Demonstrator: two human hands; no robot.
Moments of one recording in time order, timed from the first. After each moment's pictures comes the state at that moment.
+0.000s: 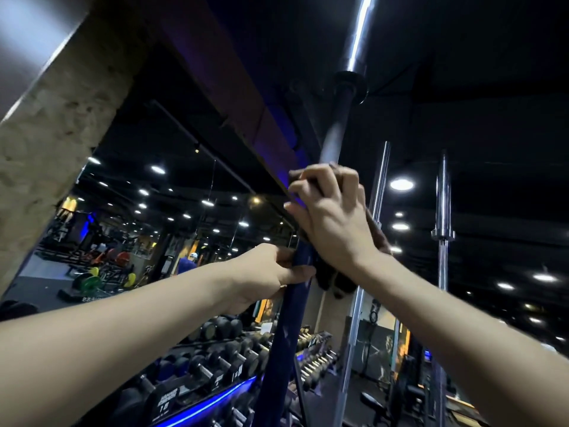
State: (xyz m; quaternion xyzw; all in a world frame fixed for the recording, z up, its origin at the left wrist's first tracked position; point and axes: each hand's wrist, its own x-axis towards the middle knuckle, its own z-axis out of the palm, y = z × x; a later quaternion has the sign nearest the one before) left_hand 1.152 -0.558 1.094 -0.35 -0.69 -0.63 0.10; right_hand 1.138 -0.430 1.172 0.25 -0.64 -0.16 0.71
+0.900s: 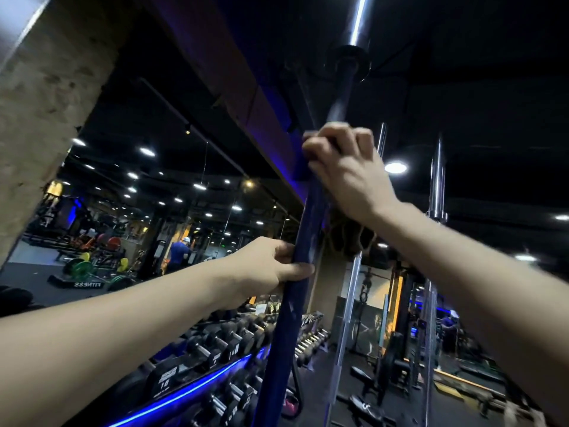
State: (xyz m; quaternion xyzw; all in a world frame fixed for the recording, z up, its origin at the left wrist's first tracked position) left_hand 1.152 -0.564 1.075 -0.37 -0.68 -0.63 0.08; right_hand 1.142 -0.421 1.210 0.24 -0.63 -0.24 0.70
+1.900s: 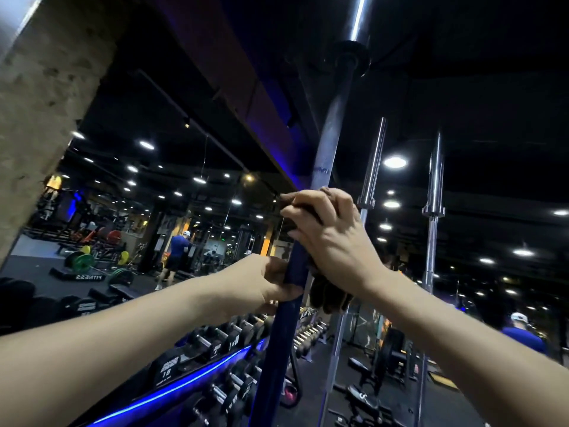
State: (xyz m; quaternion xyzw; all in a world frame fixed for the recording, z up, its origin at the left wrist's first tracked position) left_hand 1.148 -0.569 1.047 -0.38 -0.69 -0.62 0.04; right_hand 1.139 -0.411 1.113 0.33 -0.63 -0.21 0.67
